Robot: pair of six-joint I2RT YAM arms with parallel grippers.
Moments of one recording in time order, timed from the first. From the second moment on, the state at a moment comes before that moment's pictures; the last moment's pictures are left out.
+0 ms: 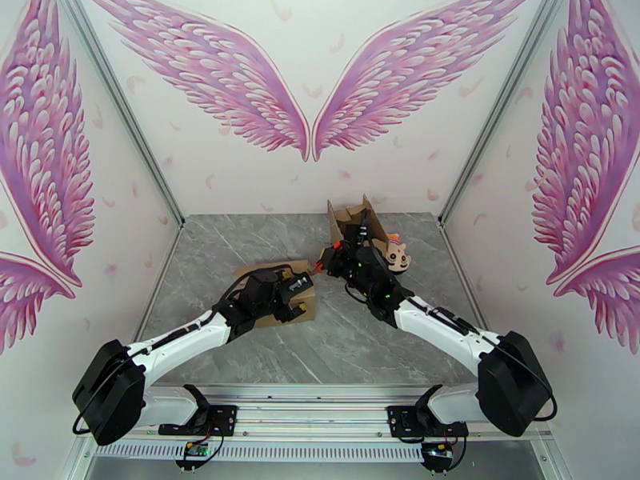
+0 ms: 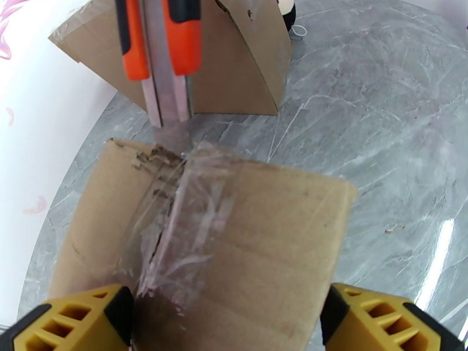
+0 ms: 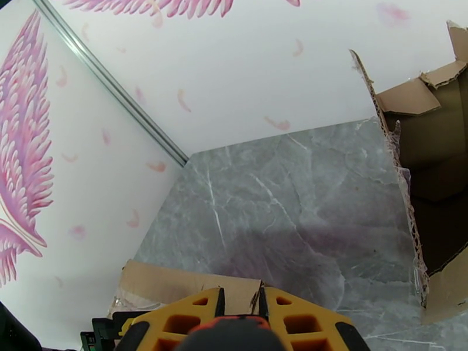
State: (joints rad) left arm -0.69 1.34 0.79 -0.04 0.02 0.47; right arm 0.59 1.39 0.90 0.27 0.00 0.60
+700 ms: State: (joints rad) left arm -0.71 1.32 0.76 -0.03 0.04 0.45; right arm 0.64 1.30 0.89 0.14 0.10 0.62
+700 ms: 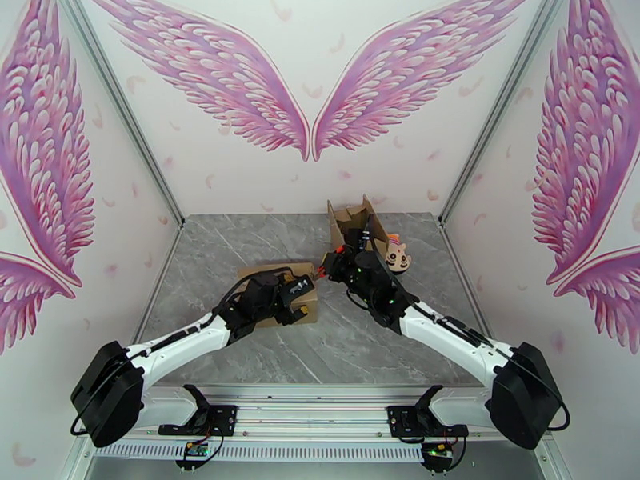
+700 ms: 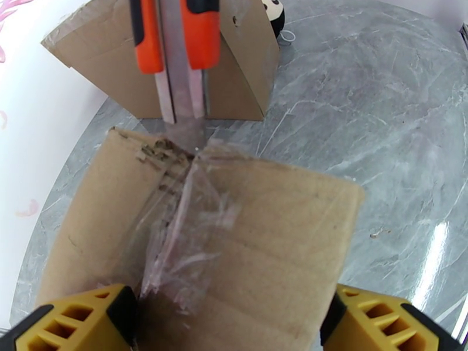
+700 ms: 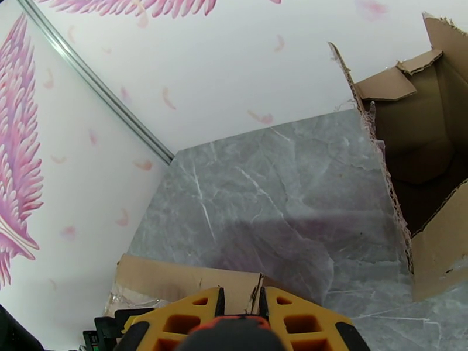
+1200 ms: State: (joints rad) left arm -0.70 1.25 0.69 0.02 0.12 0.52; right arm 0.64 1.29 0.88 0.11 0.09 0.71
